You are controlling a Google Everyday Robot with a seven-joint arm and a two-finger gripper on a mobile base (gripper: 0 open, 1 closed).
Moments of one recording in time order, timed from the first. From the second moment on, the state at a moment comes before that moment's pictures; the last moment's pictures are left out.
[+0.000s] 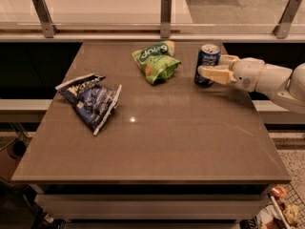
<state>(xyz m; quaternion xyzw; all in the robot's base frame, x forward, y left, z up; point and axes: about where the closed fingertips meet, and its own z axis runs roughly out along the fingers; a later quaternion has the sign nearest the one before) 0.683 -0.190 0.875 -0.35 0.65 0.29 0.62</state>
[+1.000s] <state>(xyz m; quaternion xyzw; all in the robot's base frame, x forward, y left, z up) 0.684 -0.189 0.880 -0.36 0.66 0.28 0.60</state>
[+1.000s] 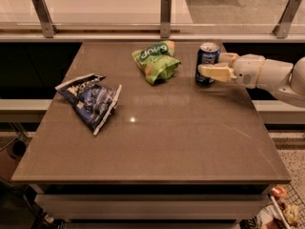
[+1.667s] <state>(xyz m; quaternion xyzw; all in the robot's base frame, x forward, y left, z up) 0.686 -0.198 0.886 -0.37 0.69 0.24 0.57</state>
